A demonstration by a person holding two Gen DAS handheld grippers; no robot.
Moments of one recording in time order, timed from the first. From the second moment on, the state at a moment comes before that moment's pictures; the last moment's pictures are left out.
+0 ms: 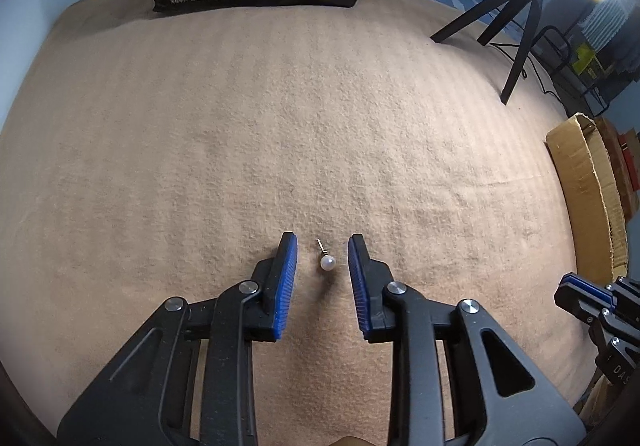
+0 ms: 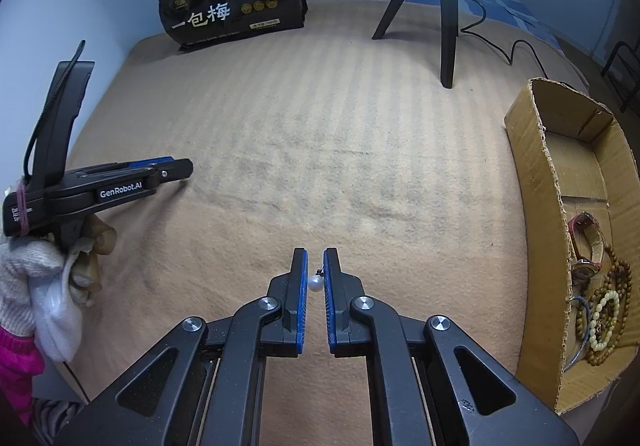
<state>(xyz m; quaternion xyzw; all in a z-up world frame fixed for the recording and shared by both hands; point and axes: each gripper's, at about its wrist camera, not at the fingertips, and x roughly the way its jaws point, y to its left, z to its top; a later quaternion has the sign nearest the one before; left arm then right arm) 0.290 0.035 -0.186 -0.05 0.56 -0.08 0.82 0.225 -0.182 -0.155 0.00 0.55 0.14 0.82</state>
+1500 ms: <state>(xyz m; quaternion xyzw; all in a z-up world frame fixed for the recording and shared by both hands) 0.270 -0.080 -0.094 -0.01 0.45 -0.19 0.88 0.217 -0.288 -0.098 0.02 0.47 0.05 0.88</state>
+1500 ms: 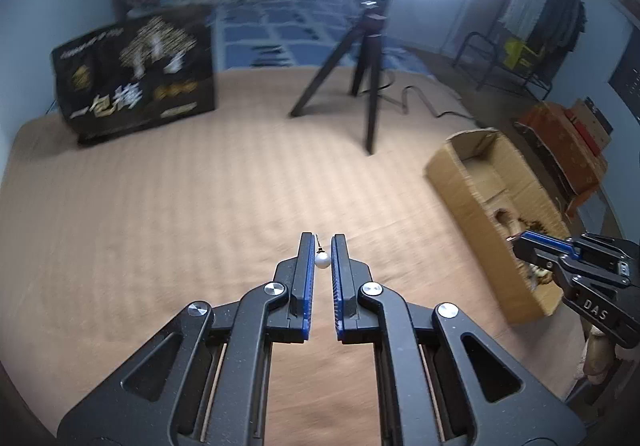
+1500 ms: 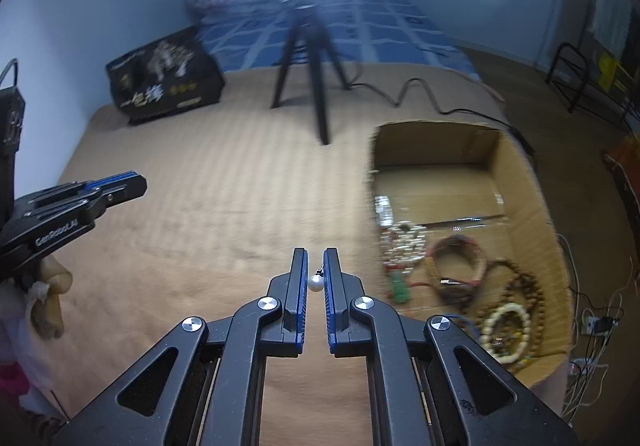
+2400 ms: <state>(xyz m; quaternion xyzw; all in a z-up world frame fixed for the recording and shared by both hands) 0.294 -0.253 -0.087 0.02 0.41 -0.26 0.87 0.237 -0.404 -0.102 0.04 0.44 -0.04 0.89</state>
